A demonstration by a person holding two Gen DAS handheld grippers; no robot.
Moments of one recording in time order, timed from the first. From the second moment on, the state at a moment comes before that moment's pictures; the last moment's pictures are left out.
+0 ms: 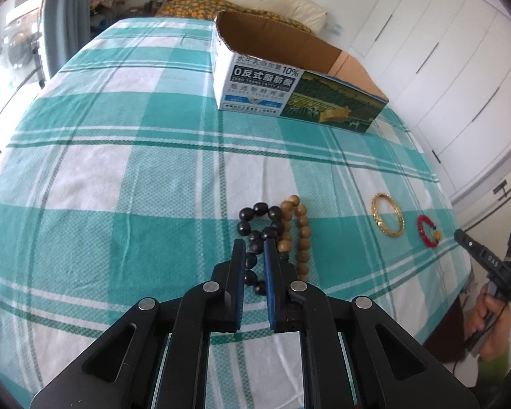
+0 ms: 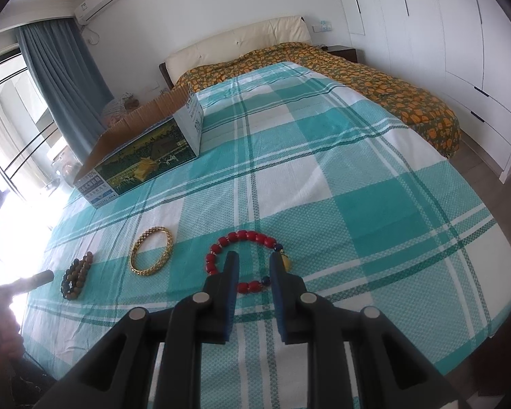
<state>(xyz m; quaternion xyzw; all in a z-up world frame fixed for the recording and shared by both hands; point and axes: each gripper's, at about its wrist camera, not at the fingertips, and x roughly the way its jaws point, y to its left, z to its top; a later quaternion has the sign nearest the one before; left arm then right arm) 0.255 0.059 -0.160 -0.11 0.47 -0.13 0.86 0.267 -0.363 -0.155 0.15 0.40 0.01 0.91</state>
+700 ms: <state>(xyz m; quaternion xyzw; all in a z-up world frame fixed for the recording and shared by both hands) 0.243 0.053 -0.179 -0.07 0.47 -0.10 0.88 0.273 -0.171 -0.163 0.04 0.44 0.26 0.86</state>
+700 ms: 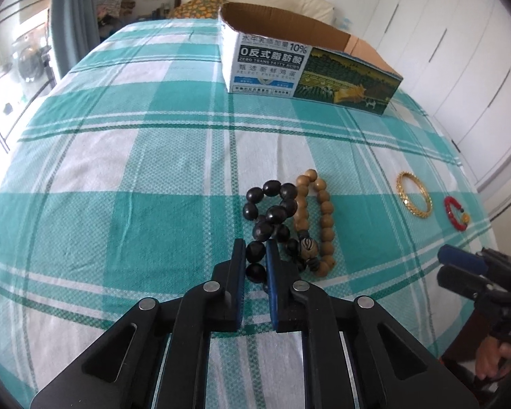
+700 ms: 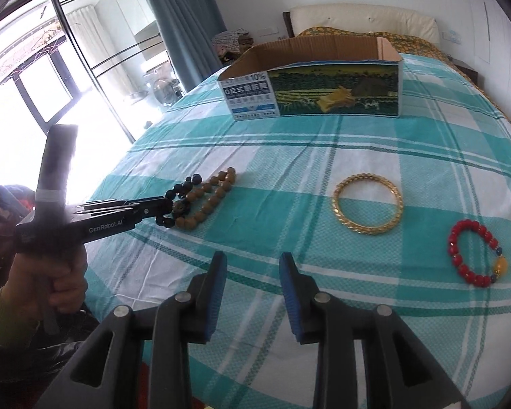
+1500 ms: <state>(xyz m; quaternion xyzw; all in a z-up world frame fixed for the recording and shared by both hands) 0.223 0.081 -0.186 -0.07 0.47 -0.02 0.88 0.305 -0.045 -0.196 -0.16 0.41 0.30 0.84</state>
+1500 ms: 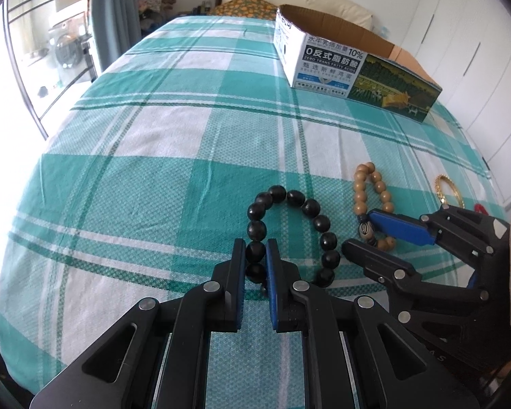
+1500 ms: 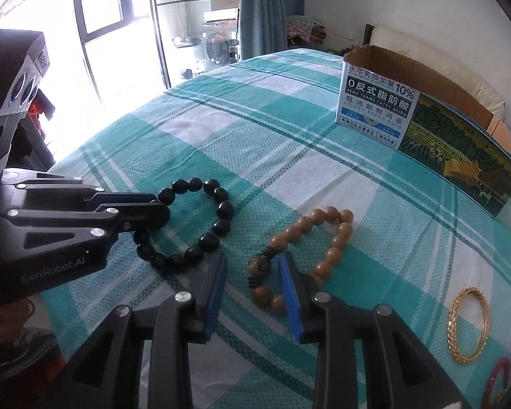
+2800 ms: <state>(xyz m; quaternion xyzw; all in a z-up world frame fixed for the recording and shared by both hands) 0.355 0.024 -0.012 -0.08 0.39 -0.16 0.90 0.427 -0.236 0.001 0.09 0.35 0.25 0.90</state>
